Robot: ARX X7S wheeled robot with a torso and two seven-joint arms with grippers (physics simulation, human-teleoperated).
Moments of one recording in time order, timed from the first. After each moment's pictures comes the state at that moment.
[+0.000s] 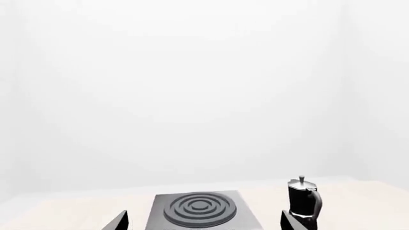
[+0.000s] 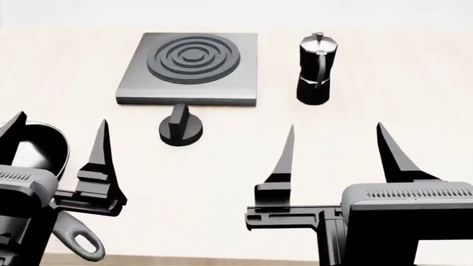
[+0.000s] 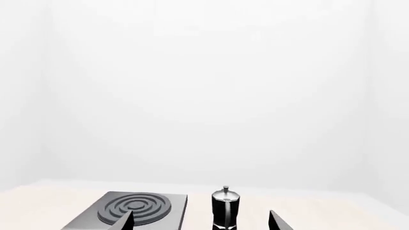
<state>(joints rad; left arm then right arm) -0.34 -0.15 0.14 0.54 -0.19 -0.53 -0.13 0.29 0.17 -0.05 -0.74 0.18 0.68 0.14</state>
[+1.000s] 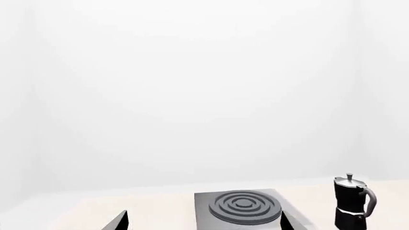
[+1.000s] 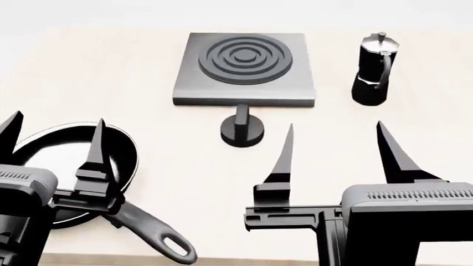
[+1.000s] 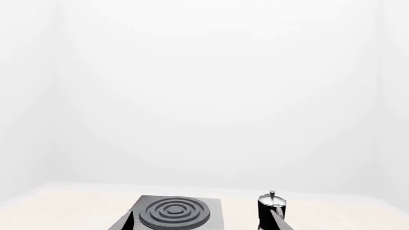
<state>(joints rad) -0.35 -0.18 0.16 0.54 -0.21 -0.52 -0.18 0.30 0.20 -0.07 -0.75 0.21 0.68 0.18</state>
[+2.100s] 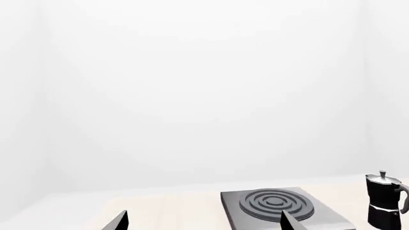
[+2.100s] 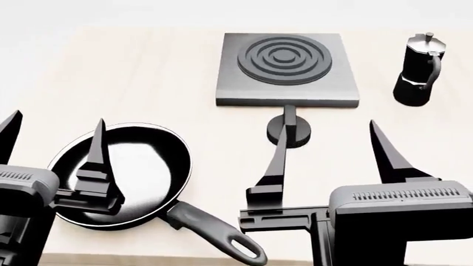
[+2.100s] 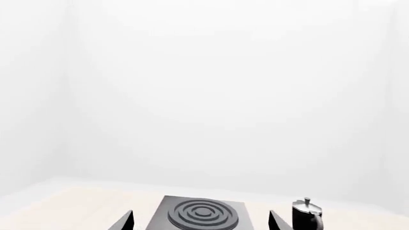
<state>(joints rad) -0.36 -0.21 0.19 0.54 -0.23 -0.51 -0.21 0.30 0.24 -0.12 -0.74 0.21 0.66 0.21</state>
